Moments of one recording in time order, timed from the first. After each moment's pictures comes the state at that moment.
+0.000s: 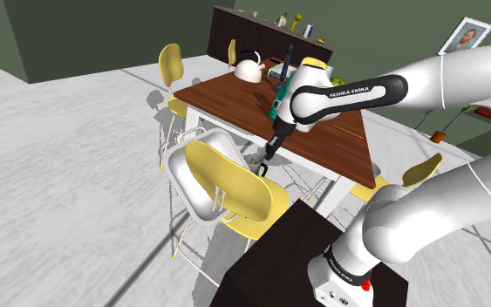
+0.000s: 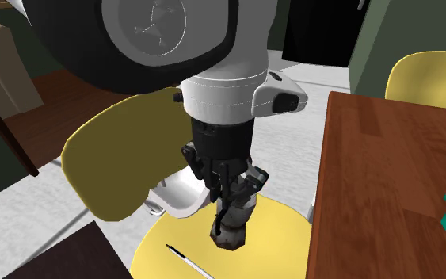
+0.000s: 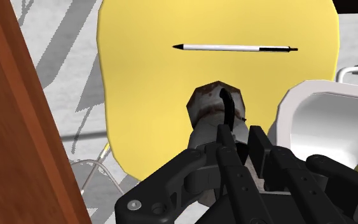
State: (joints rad) arm 0.03 -0.39 -0.22 -2.60 -0.05 2.24 -0.30
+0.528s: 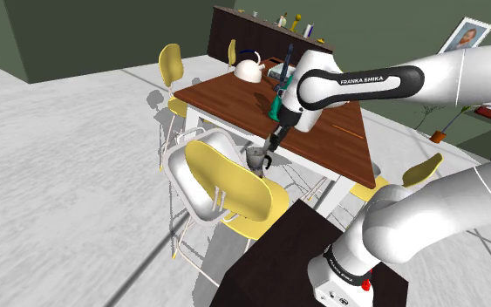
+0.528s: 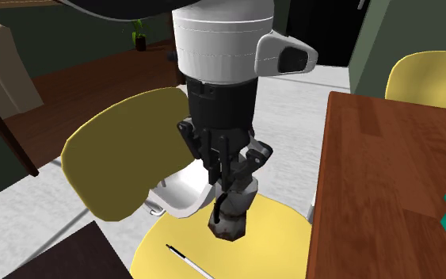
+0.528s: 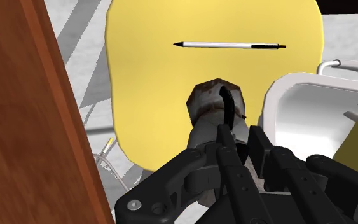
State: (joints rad) arm 0.03 -0.45 -0.21 -2.53 -0.06 2.11 -0.29
